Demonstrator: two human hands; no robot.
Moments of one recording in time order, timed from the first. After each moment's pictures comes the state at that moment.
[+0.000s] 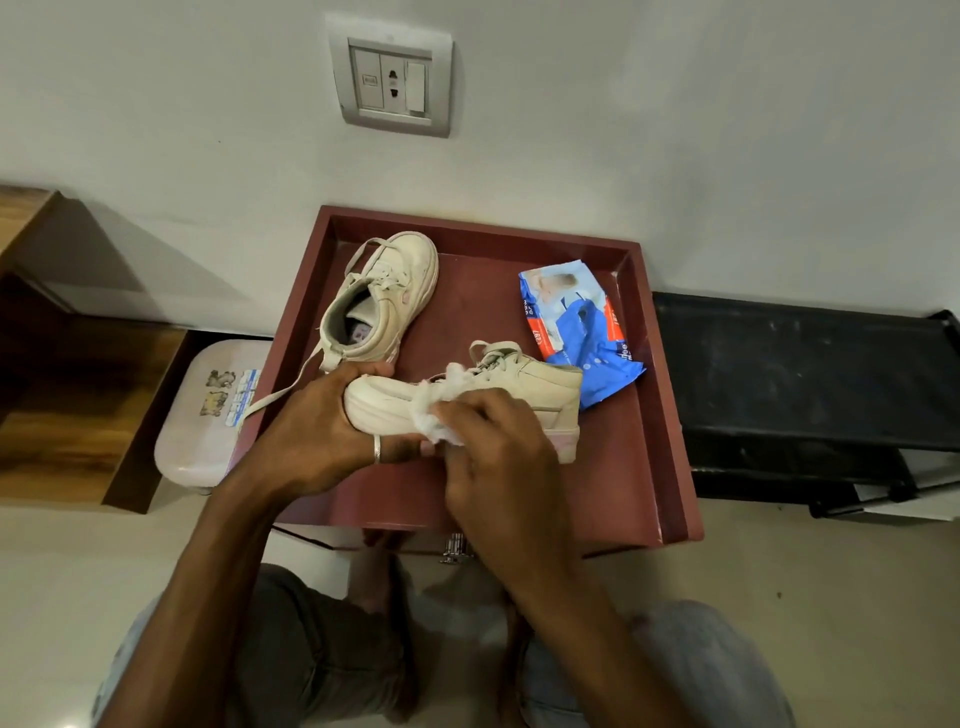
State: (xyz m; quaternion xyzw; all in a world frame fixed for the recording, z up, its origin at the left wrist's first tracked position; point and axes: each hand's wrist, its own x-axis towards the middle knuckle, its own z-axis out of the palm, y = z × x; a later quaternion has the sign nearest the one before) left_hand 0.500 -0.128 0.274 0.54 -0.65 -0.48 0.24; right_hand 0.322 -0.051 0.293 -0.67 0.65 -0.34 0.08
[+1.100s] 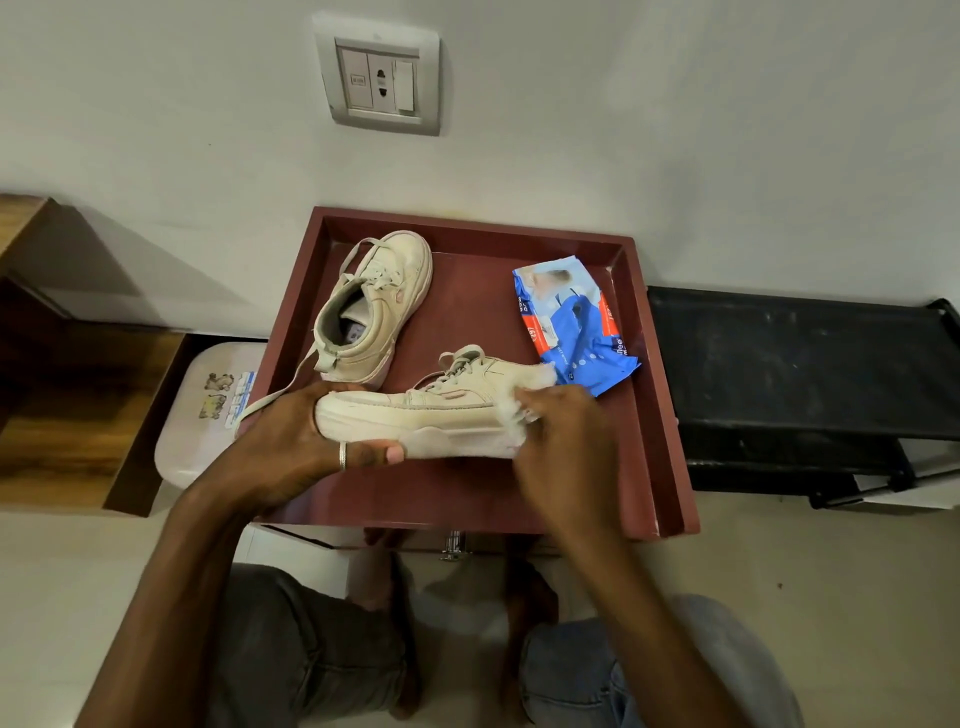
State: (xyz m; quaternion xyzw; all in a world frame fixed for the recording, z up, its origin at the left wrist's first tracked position) left_hand 0.520 -0.126 0.275 0.49 -0.64 -0.55 0.21; right_hand 0.276 -0.059 0.280 -0.56 0.76 -0.30 0.13
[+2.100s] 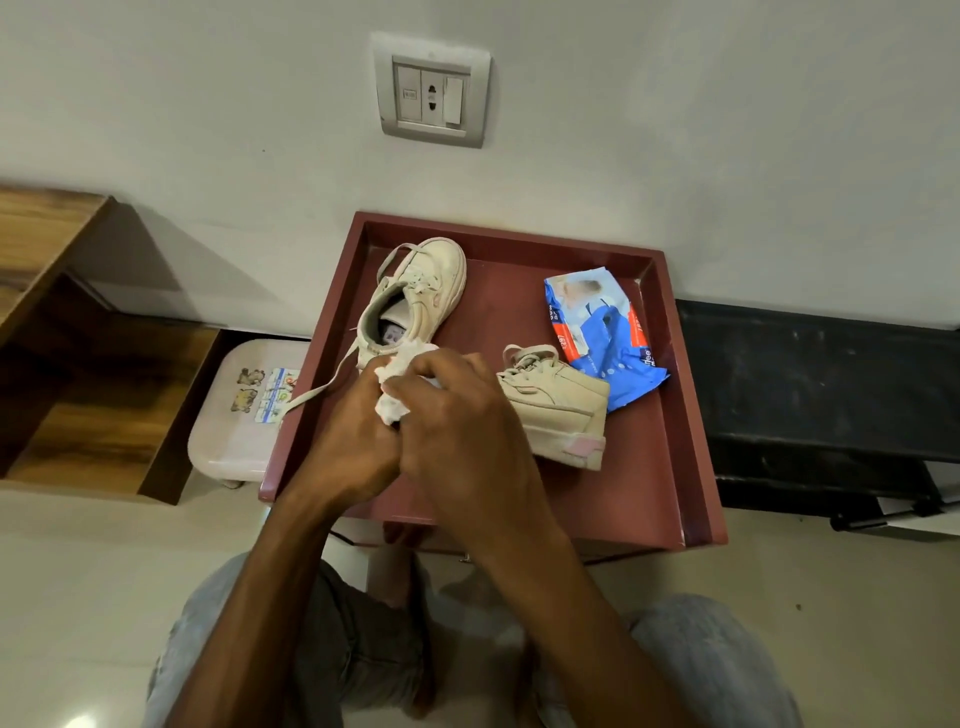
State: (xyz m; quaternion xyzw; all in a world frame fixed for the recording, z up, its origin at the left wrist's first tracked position) left_hand 0.468 -0.103 0.283 0.64 -0.58 -0.42 0.29; right_hand 0.372 -0.070 0.321 -0.74 0.60 -0.29 0.11
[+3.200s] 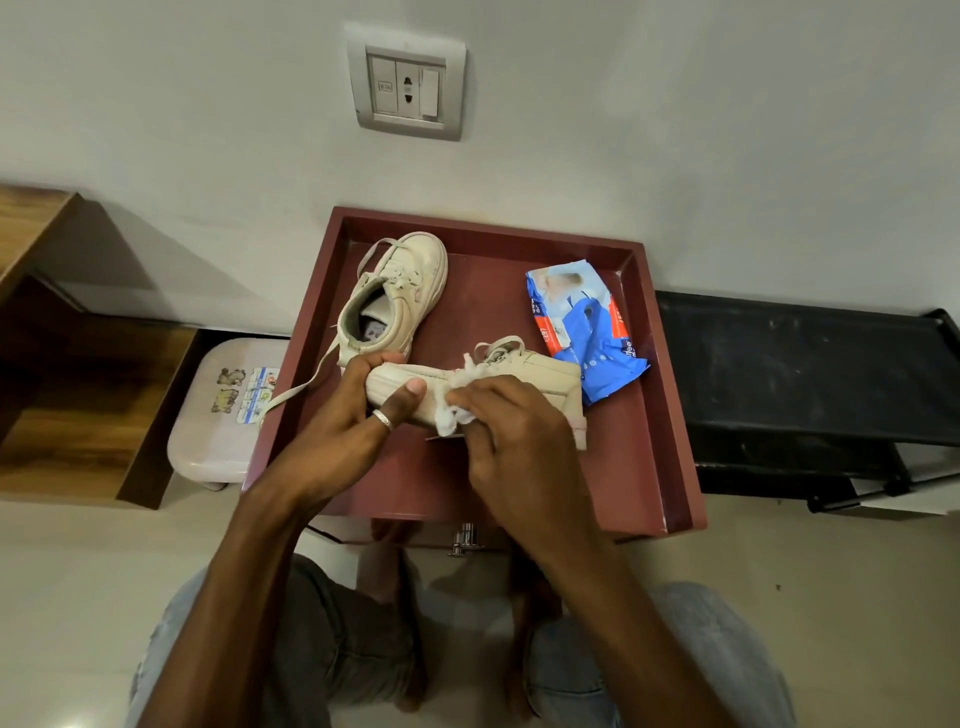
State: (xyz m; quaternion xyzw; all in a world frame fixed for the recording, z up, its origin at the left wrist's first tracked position) left_hand 0.492 -0.108 0.285 0.51 -0.56 -0.58 0.30; right_hand 0.322 -0.058 0.300 -0.69 0.62 -0.36 0.08
